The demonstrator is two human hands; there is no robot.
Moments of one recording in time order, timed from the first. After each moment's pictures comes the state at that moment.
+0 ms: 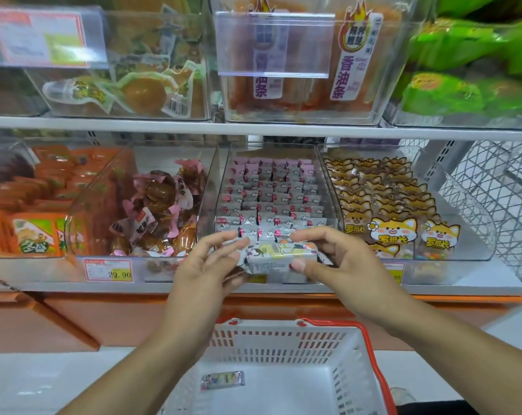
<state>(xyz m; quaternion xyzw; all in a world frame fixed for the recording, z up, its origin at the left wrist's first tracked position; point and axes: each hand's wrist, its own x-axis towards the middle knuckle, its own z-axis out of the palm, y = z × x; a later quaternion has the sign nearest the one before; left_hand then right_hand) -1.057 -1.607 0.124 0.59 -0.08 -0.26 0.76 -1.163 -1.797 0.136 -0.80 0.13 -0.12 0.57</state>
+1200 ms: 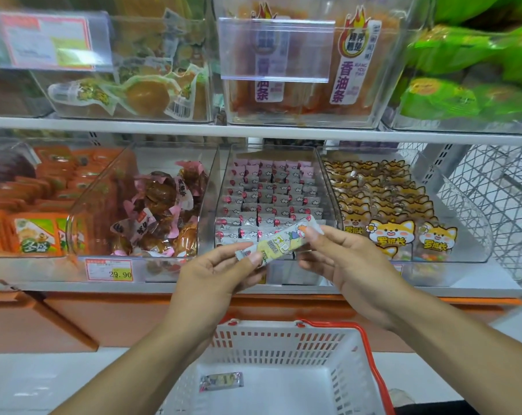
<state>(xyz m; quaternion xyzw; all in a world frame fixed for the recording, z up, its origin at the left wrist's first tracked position) -1.055 -1.611 0.120 0.58 -0.10 -0.29 0.75 -1.152 -1.801 0.135 -0.57 0.18 -0.12 0.79</state>
